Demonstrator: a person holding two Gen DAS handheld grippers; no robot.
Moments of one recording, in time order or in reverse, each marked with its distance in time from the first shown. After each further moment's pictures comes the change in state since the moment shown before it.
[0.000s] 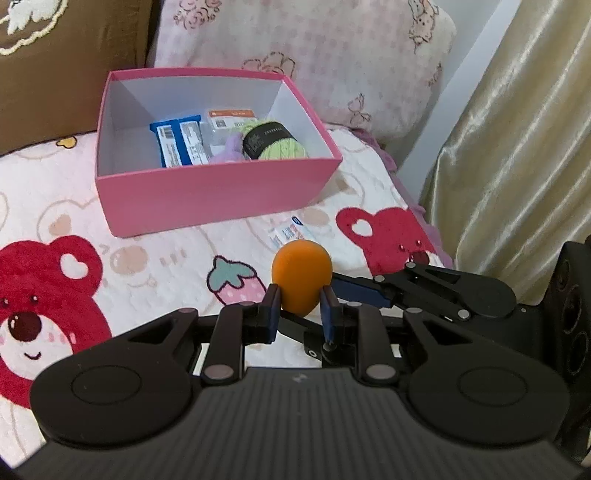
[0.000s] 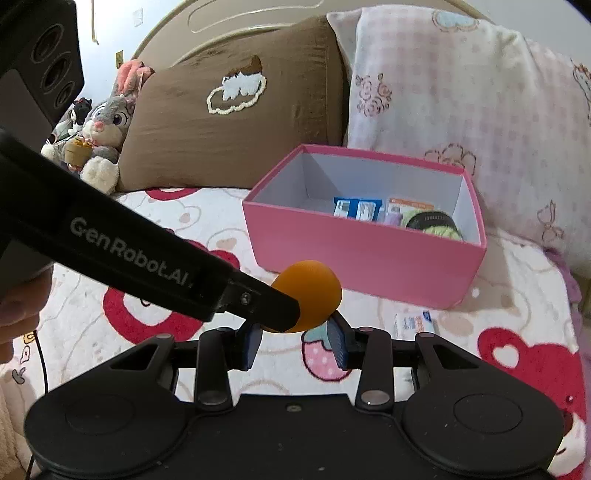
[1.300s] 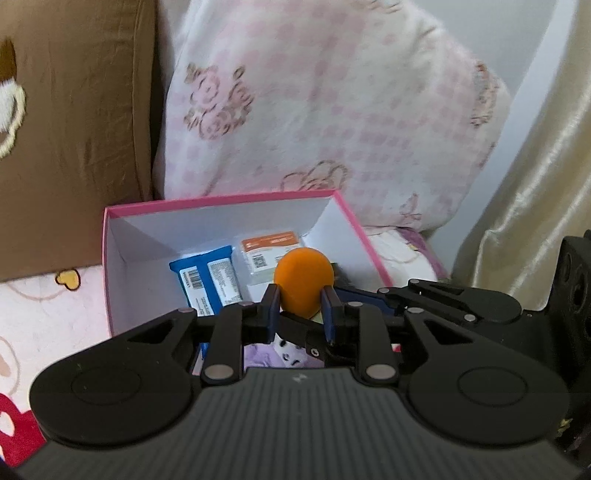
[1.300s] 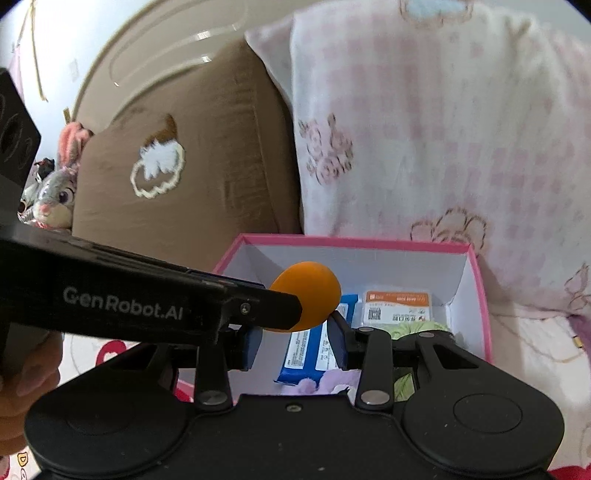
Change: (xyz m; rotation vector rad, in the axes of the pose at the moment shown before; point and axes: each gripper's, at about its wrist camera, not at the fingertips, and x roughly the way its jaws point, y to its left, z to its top) left arm 0.068 0.064 0.168 0.001 -0.100 0.044; right arm 0.114 -0.082 0.139 0.151 -0.027 0.008
